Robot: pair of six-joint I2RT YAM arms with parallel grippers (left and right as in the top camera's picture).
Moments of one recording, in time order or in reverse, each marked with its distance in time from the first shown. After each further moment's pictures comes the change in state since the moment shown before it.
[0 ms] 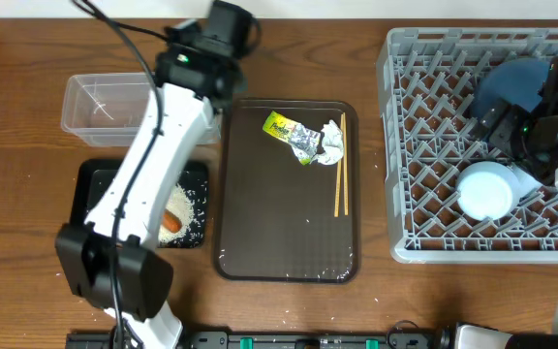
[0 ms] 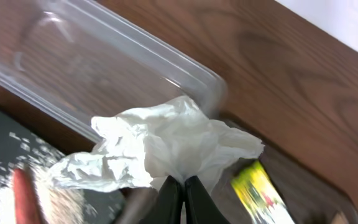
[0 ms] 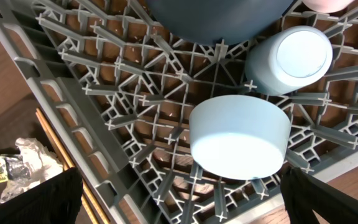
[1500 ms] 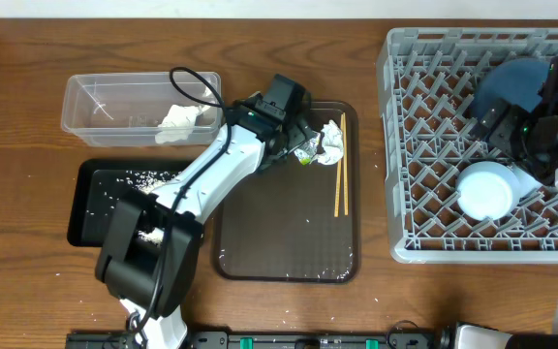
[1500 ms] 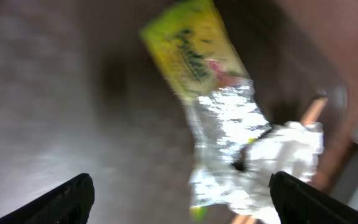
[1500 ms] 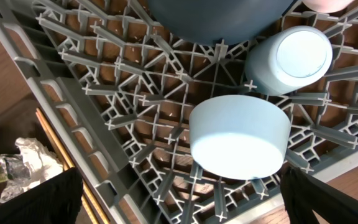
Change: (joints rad) left arm -0.210 0.054 -0.440 0.448 0.369 -0.292; right arm 0.000 0.000 0.000 0.000 0.000 0.000
